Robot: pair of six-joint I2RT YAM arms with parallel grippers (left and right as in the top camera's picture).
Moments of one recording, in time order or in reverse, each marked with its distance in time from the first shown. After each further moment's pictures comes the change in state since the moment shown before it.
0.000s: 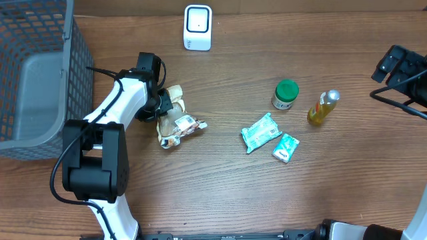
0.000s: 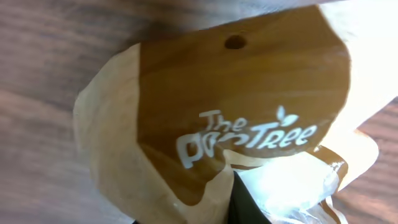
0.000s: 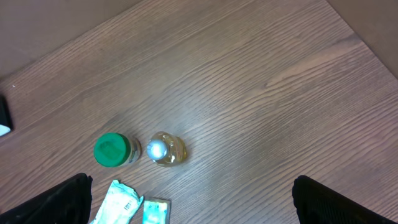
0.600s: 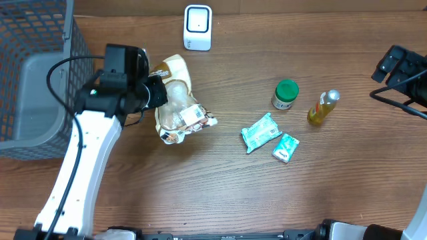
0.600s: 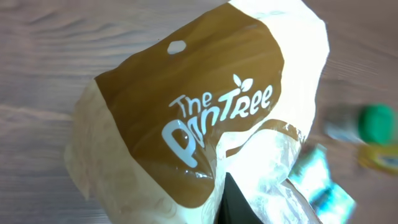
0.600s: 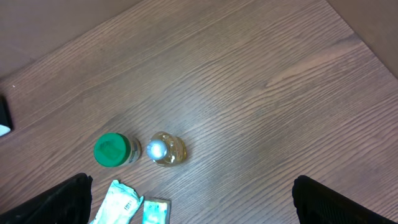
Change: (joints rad) left arm -0.012 -0.518 -0.011 -0.055 0.223 0.129; right arm 0.000 0.000 0.000 0.000 0.000 0.000
